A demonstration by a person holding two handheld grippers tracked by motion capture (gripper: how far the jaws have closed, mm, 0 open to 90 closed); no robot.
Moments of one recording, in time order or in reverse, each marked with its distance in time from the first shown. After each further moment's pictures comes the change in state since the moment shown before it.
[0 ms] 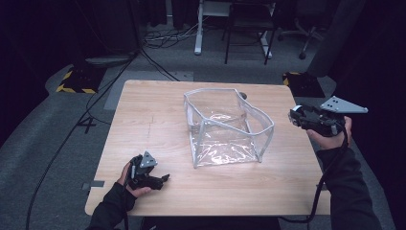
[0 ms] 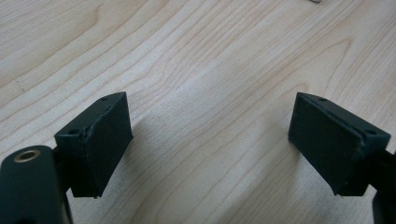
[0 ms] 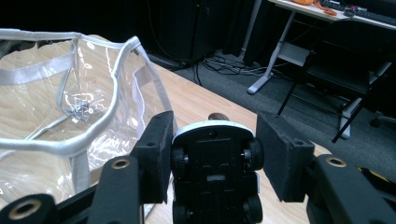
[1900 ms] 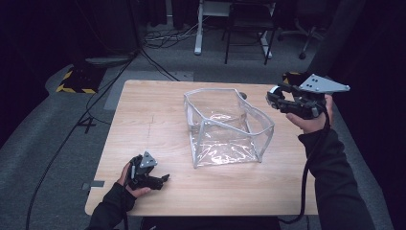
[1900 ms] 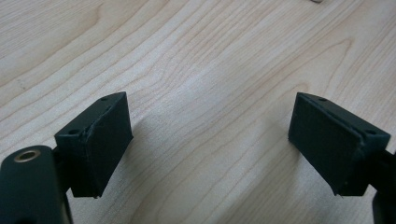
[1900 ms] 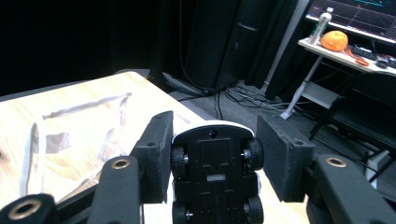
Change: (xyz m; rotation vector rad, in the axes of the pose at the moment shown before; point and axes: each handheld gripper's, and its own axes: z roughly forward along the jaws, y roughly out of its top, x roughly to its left) left arm 0.000 0.000 -0.001 0.005 0.002 -0.004; right arm 0.049 0.080 0.024 -0.081 0.098 -0.090
